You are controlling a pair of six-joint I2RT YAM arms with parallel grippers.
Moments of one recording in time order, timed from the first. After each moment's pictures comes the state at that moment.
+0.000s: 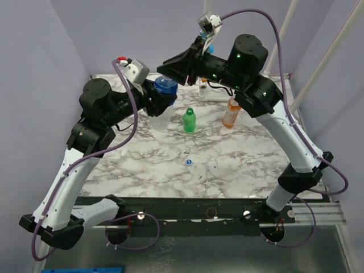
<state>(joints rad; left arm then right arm) -0.50 1.06 1.45 -0.34 0.39 -0.08 0.83 1.71 2.24 -0.40 -0.34 0.27</state>
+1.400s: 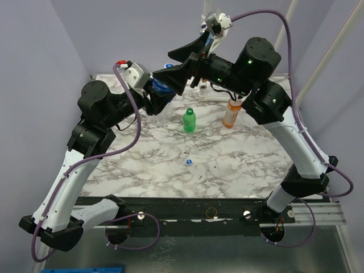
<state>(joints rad) -0.49 1.04 1.44 -0.28 0.48 -0.01 0.87 1.64 2.26 -0.35 -0.35 0.22</state>
